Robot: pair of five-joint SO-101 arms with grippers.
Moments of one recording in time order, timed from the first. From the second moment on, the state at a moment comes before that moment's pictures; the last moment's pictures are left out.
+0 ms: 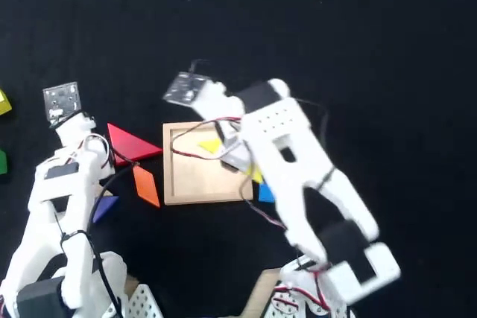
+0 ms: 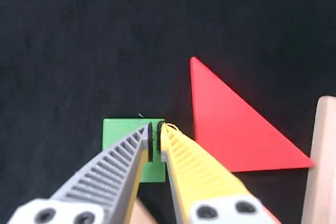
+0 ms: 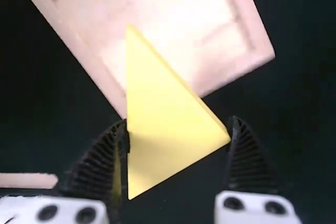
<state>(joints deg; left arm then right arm) -19.2 -25.8 66.2 23.3 -0.5 -27.1 -1.5 12.9 82.2 36.8</state>
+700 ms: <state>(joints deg) -27.1 -25.8 66.2 26.0 3.9 -36.1 12.7 5.0 80.0 59.1</state>
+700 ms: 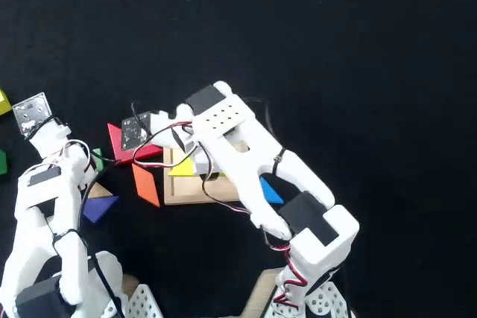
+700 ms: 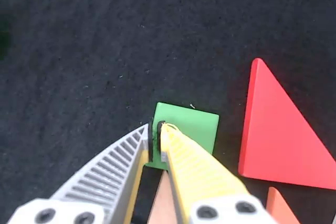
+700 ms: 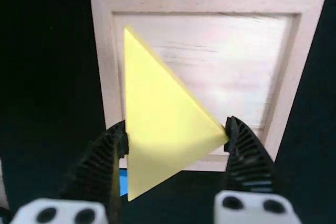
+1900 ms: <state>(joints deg) -26.5 -25.8 66.2 26.0 3.9 -37.5 12.8 14.5 73.0 57.3</state>
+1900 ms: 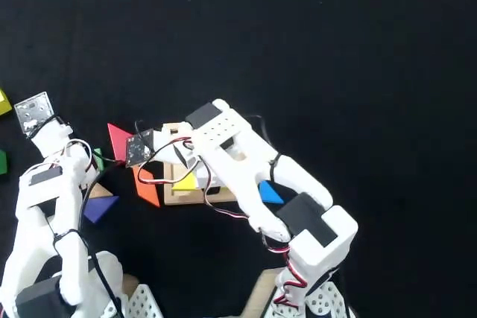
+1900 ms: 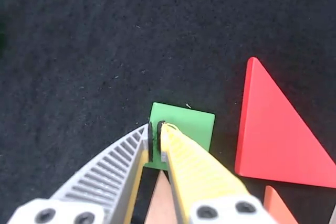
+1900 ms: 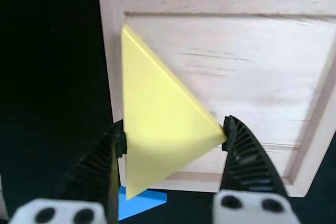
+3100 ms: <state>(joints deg) -26.5 -25.8 66.2 26.0 3.9 -32.4 18.8 -2.2 75.6 57.2</state>
